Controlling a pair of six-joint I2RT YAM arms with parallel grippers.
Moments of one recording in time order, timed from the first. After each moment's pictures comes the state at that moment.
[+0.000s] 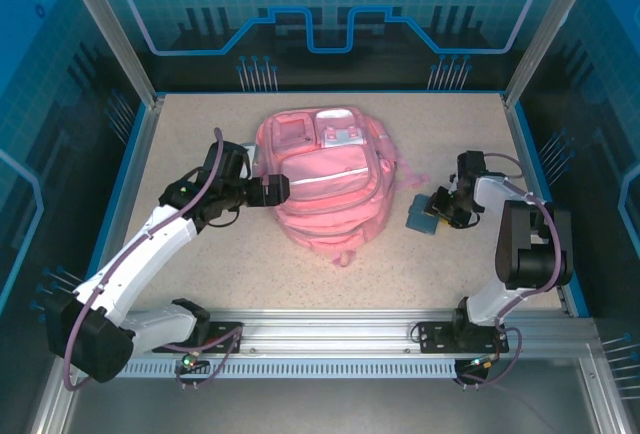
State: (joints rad) left arm -0.39 1.15 1.02 -0.69 0.07 -0.45; right arm -0.09 1.64 0.90 -0.61 -0.24 0.42
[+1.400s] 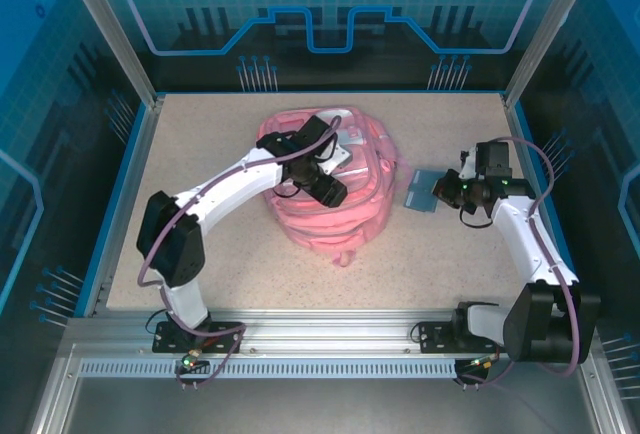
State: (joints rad) left arm -0.64 1.82 1.59 -0.91 0.17 0.01; right arm -0.07 1.22 0.93 -0.71 -0.36 0.46
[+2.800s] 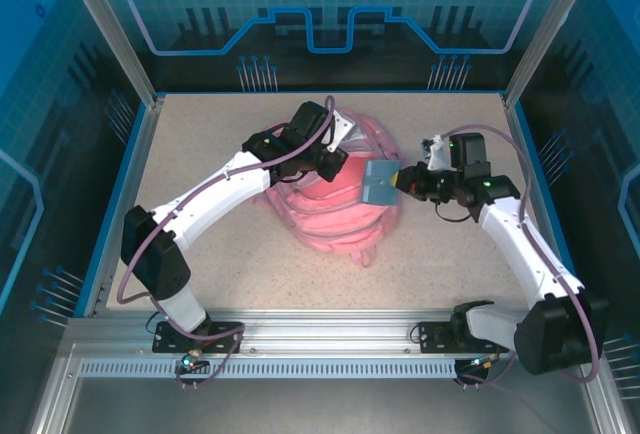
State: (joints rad) left arm -0.68 1.69 1.60 -0.68 0.02 -0.06; right arm 0.17 1.20 0.98 -0.59 -0.62 0.58
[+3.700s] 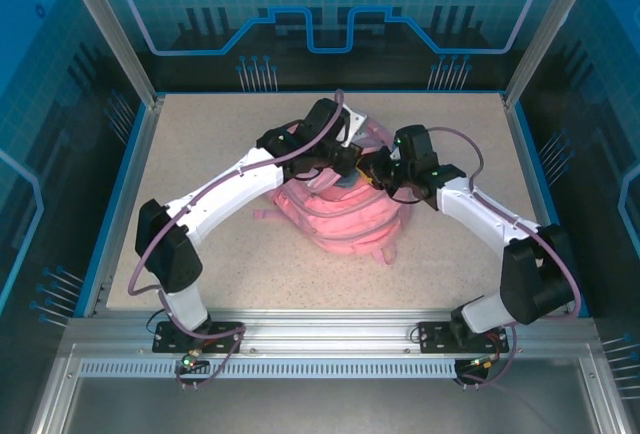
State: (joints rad) left arm -0.72 1.77 1.71 -0.67 0.02 -0.20; right arm 0.40 1.47 1.02 -0.22 -0.35 1.20
